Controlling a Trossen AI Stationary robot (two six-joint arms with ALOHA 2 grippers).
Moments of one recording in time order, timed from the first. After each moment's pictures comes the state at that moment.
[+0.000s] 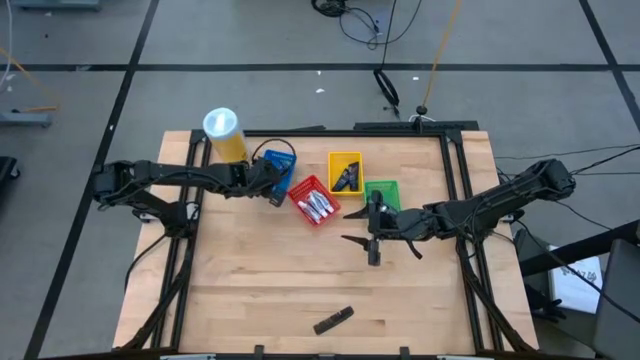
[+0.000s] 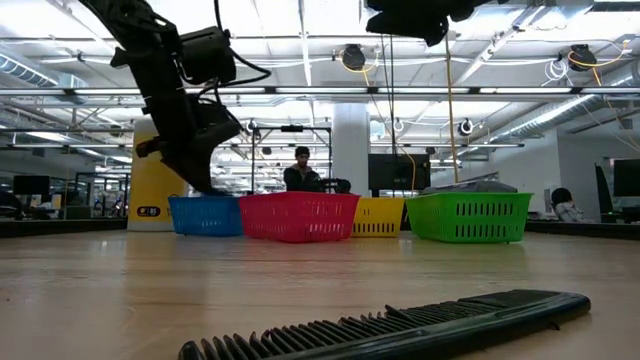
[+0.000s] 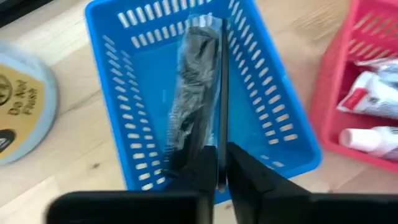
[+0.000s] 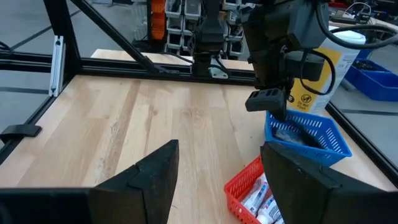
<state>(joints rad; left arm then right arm) 0.27 1.38 0.76 -0.47 -0.33 -0.62 0.30 1.28 0.82 0.18 0.39 0.02</state>
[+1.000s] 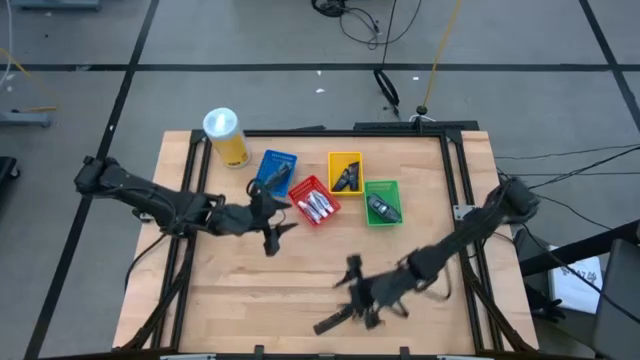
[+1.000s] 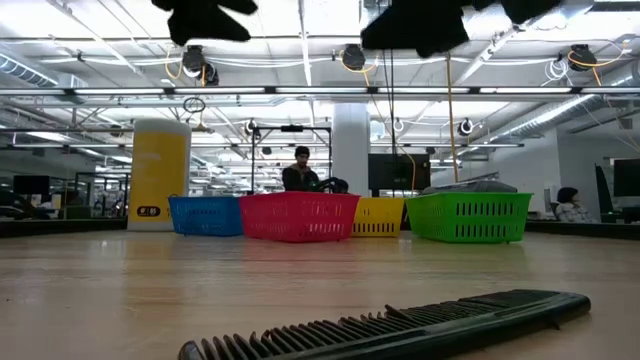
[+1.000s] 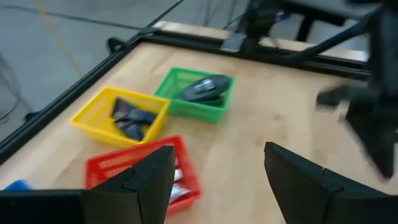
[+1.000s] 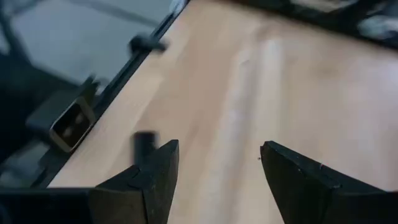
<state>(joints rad) -0.30 1.19 0.89 -0.19 -0.51 -0.30 0.57 1.71 1.01 0.16 0.31 0.06</state>
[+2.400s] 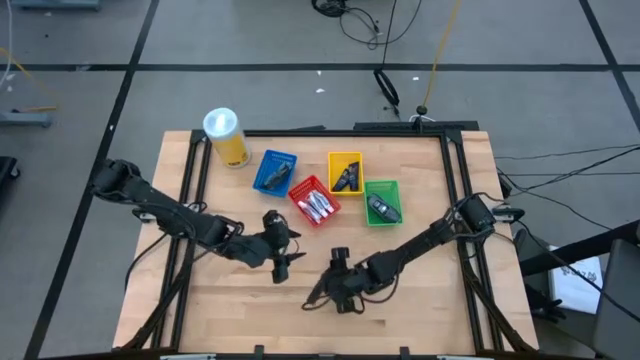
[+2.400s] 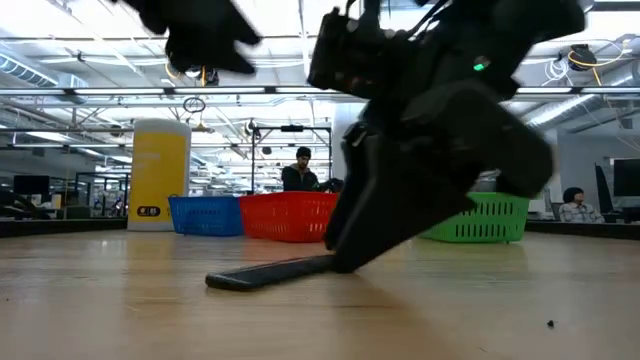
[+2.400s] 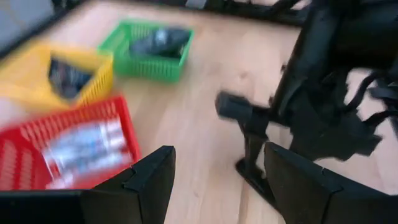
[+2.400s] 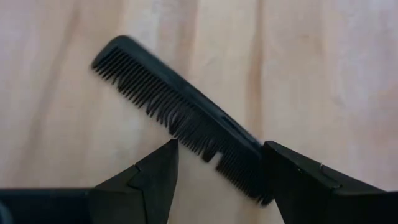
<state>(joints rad) -0.43 1.40 0.89 -0.10 -0.50 -0.41 0.43 2.05 1.27 -0.24 0.36 0.17</state>
